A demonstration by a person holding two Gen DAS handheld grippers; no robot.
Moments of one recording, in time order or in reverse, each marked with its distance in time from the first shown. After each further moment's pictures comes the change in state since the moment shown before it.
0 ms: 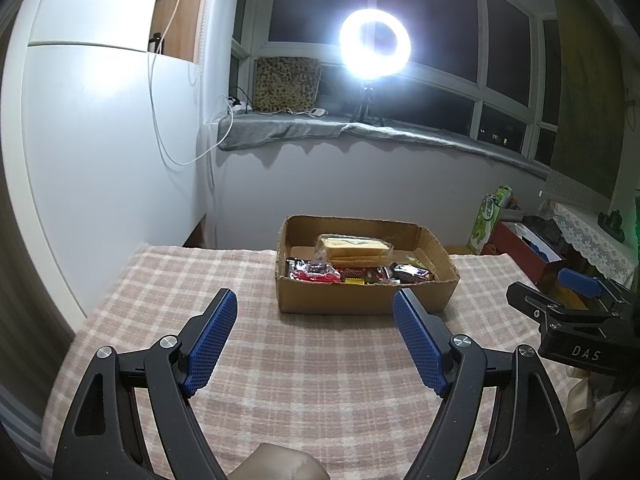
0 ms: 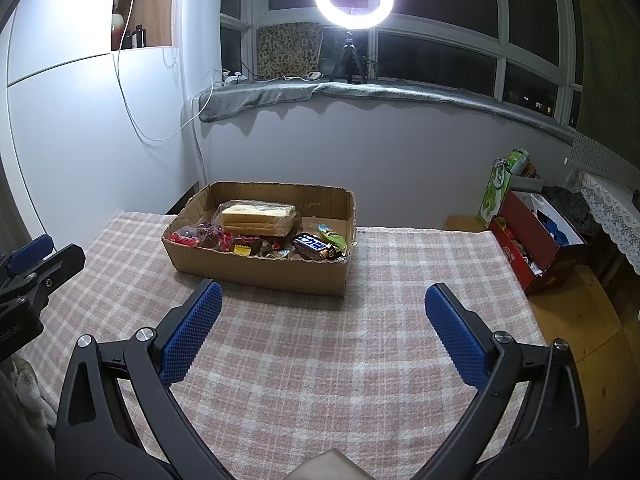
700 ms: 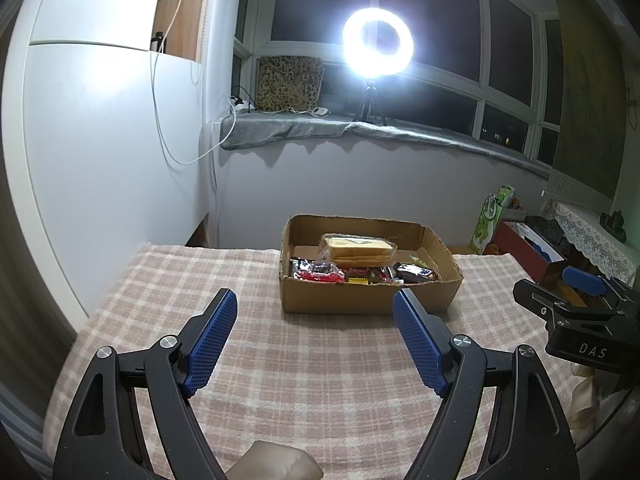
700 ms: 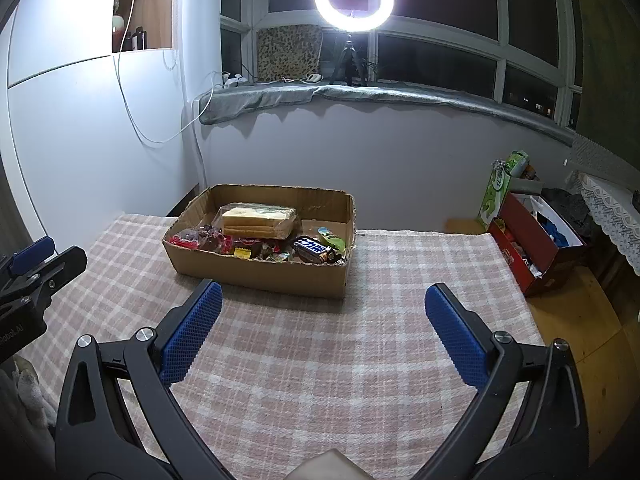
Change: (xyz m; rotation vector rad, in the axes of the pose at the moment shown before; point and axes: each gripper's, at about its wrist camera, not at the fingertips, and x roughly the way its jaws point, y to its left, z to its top) left arm 0.001 0.004 0.001 -0.004 0.002 0.004; right arm -0.001 0.000 0.000 0.002 -0.004 -0.005
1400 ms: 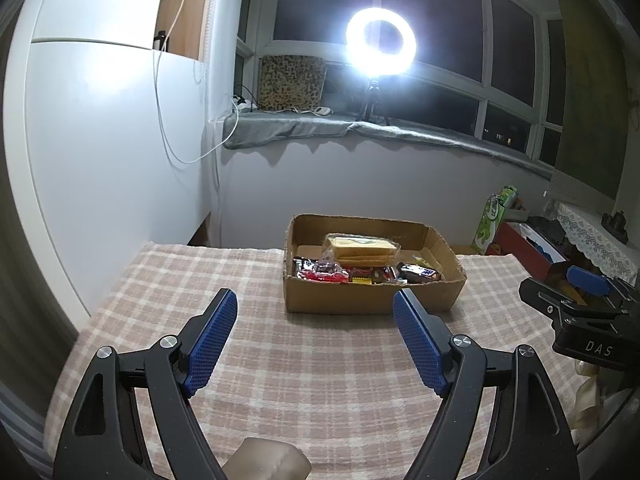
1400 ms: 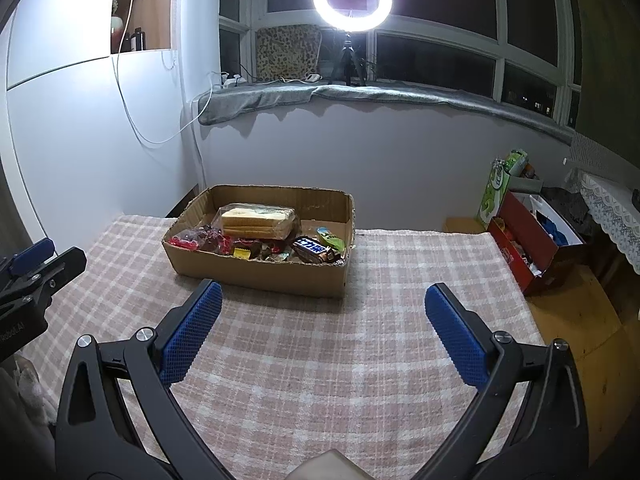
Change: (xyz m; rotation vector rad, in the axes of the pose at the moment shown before) left arm 0.002 0.003 -0.003 -0.002 0.001 0.007; right arm -0.001 0.000 -0.002 0.004 -0.003 -0.002
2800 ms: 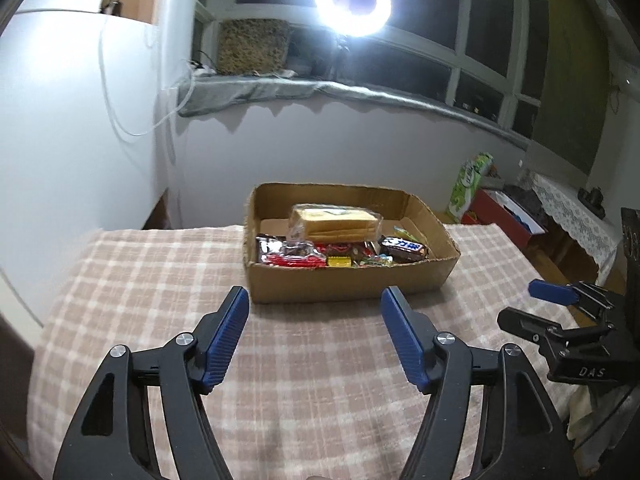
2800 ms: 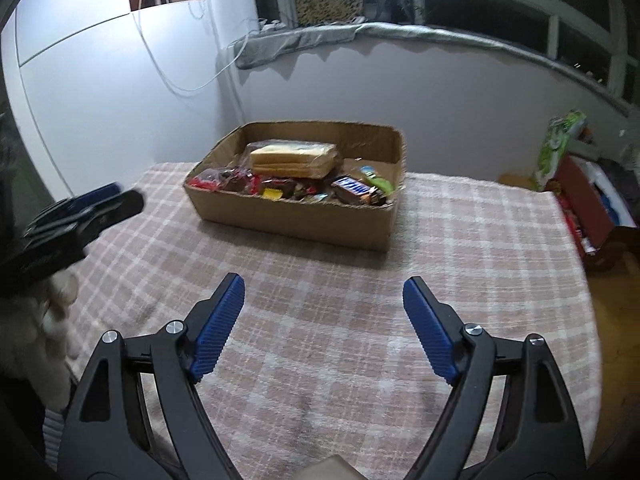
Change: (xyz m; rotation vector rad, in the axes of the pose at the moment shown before) left arm 0.054 0.004 0.006 0.033 0.125 -0.137; right arm 0.053 -0.004 -0.019 -0.028 0.191 0.175
